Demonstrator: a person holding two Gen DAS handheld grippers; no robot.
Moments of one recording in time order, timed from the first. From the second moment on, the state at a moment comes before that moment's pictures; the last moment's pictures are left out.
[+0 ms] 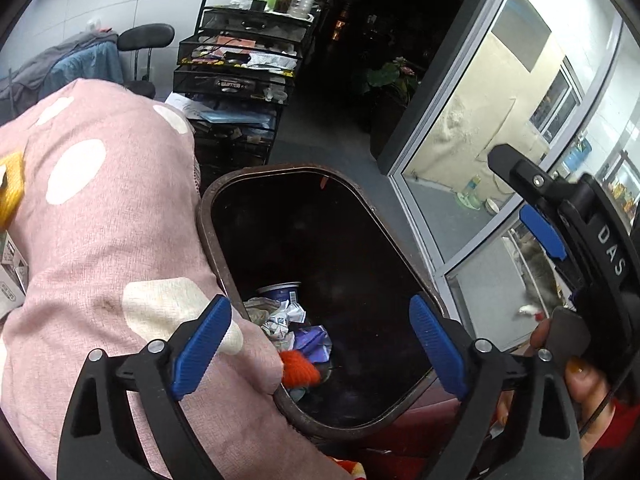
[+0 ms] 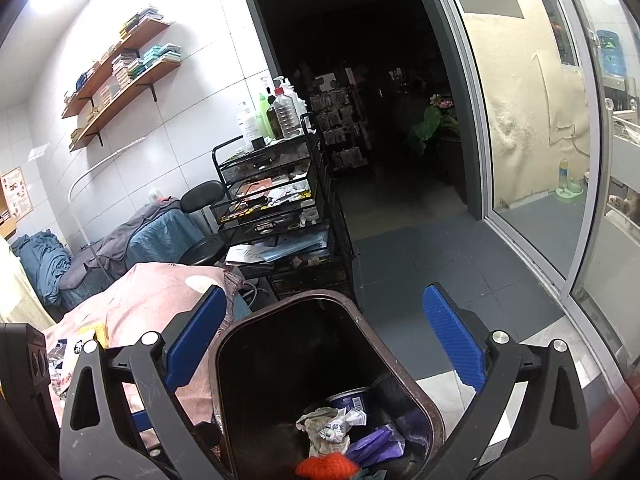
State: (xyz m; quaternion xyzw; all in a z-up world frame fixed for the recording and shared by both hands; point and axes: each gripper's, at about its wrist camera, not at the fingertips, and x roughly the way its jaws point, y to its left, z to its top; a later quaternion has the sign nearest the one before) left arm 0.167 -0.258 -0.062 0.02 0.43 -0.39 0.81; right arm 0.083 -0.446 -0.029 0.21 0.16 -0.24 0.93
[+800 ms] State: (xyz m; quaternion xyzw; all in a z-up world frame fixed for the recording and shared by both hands) left arm 0.150 -0.168 -0.024 -0.02 0.34 -0.32 0.89; right arm 0.112 -0.398 -0.030 0.18 0.18 -0.13 0.96
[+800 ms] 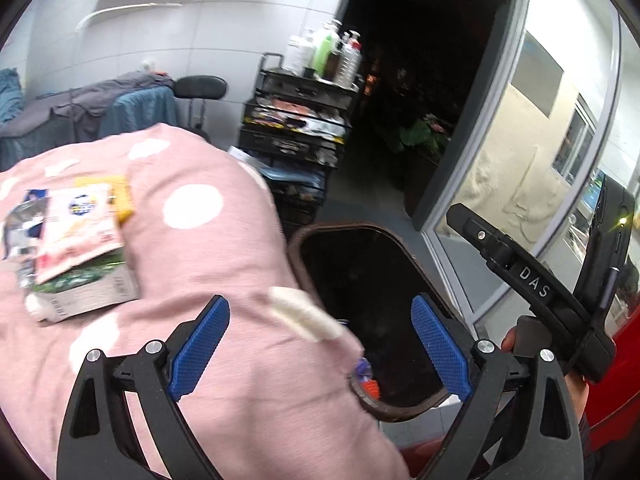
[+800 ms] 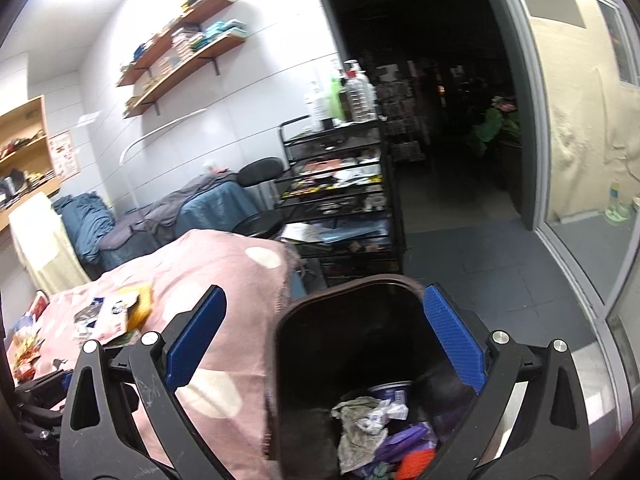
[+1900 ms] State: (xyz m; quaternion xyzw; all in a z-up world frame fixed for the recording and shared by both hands) left arm 0.238 0.034 -0.051 -0.14 0.38 -0.12 0.91; right arm 0.246 -0.231 -0.042 0.13 0.33 0.13 0.92
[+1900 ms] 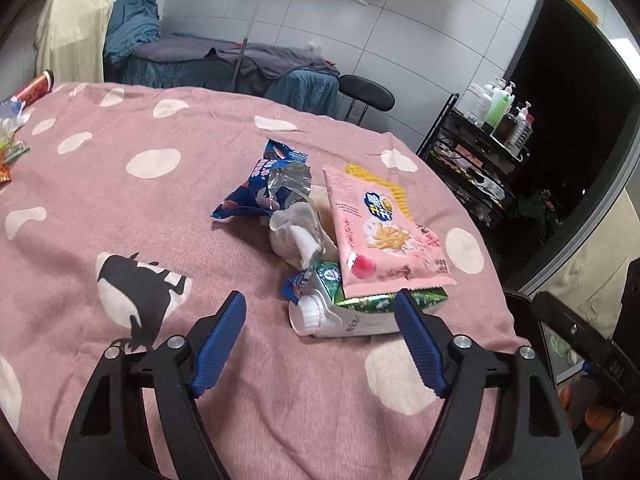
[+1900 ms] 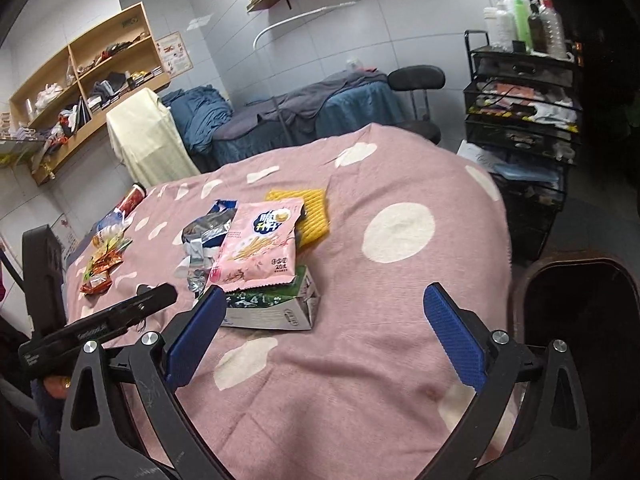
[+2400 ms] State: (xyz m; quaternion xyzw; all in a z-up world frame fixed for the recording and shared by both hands) left arm 0.312 0.065 -0.039 -0.14 0.38 -0.07 0.91; right arm 0.312 -0.192 -0.056 0.12 0.37 0.19 0.90
